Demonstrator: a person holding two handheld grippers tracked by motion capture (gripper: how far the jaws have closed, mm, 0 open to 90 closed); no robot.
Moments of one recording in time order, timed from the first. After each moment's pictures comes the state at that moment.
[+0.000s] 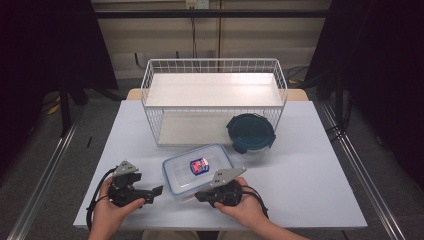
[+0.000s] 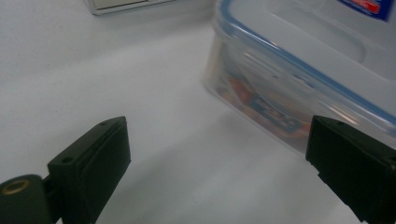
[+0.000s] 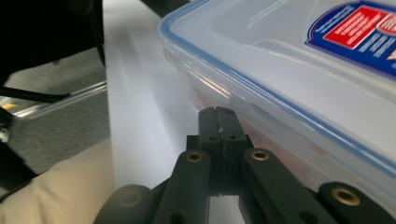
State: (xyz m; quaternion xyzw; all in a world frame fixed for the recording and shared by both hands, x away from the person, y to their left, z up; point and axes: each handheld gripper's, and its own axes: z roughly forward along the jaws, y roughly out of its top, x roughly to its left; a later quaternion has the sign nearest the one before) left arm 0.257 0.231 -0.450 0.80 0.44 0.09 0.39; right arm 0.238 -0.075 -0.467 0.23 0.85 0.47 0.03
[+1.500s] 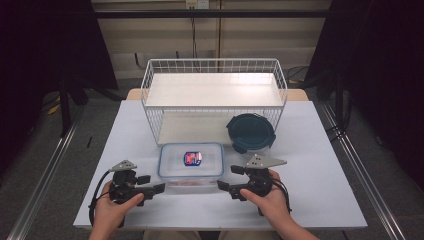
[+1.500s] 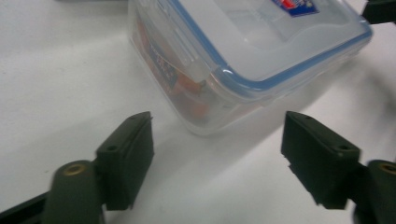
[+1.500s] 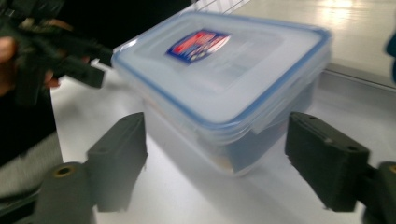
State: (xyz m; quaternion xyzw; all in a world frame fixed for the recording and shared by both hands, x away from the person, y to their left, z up) left arm 0.265 0.237 -0.448 0.78 0.45 0.02 0.43; right arm 0.246 -0.148 -0.454 0.40 0.75 0.53 0.06
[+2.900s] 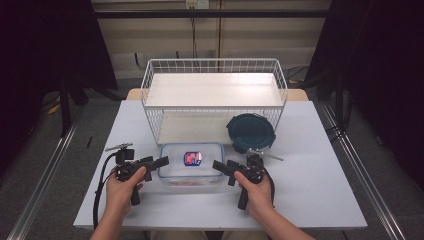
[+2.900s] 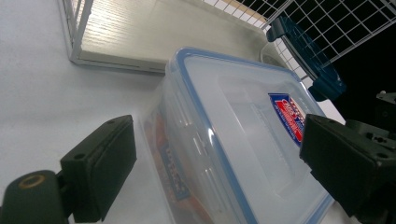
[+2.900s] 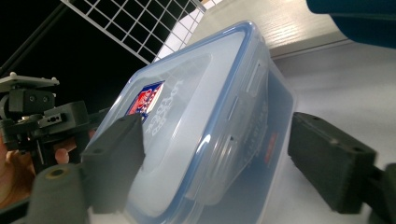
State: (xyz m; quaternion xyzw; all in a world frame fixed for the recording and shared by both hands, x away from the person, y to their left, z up) left arm 0.317 0.229 -0.455 0.66 0.54 -0.03 0.52; right arm 0.282 -0.136 -0.487 0.58 0.58 0.57 -0.04
